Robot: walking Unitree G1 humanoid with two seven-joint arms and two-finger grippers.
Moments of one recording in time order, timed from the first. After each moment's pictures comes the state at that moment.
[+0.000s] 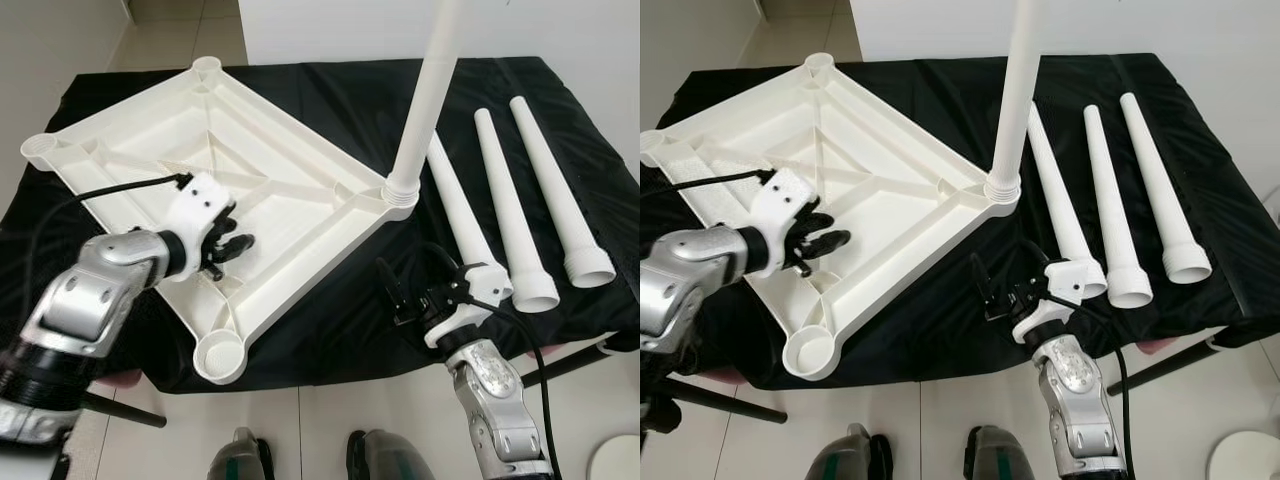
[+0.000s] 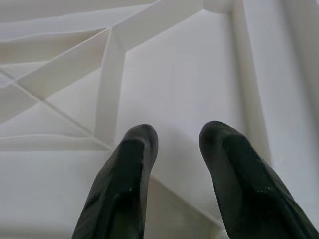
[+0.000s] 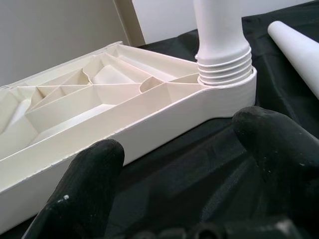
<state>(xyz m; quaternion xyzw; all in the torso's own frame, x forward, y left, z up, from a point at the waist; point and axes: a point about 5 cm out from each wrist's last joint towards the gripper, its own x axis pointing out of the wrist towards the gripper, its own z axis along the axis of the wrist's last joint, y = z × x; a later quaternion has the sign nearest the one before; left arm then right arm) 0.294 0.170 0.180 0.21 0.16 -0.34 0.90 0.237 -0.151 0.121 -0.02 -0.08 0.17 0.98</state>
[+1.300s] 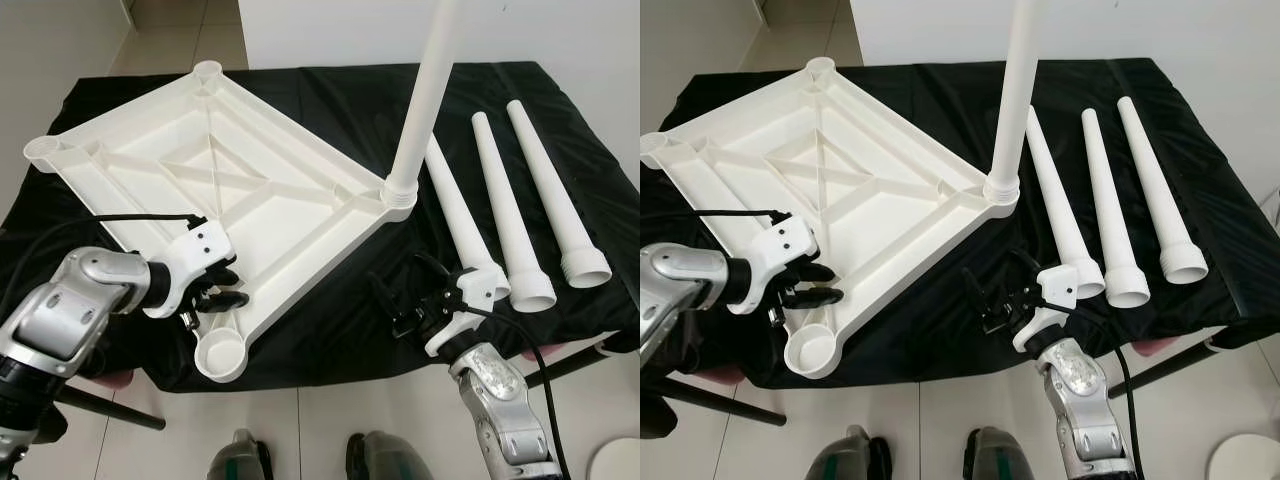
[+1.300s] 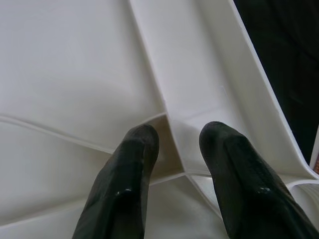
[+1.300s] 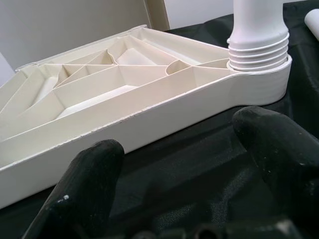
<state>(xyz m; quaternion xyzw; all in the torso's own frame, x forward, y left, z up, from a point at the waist) 0.267 0.166 0.156 0.25 0.26 -0.51 0.78 0.233 -0.149 0.115 -0.04 -0.07 0.22 0.97</state>
